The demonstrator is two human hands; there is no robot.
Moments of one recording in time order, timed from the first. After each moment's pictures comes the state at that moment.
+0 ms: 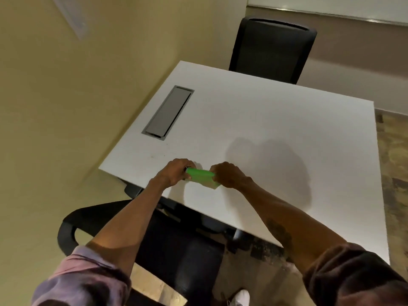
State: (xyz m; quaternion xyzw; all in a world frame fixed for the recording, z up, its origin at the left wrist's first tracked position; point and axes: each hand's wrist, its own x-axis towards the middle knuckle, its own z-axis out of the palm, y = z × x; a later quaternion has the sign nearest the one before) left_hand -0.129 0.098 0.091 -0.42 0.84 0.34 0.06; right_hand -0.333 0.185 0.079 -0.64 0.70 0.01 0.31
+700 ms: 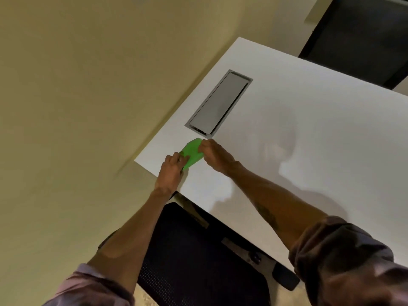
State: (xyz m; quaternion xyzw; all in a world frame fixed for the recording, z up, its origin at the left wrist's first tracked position) left_hand 0.017 -0.015 0.000 -0.56 0.81 0.16 0.00; right_hand -0.180 -0.041 0.017 -0.75 0.60 -0.08 0.28
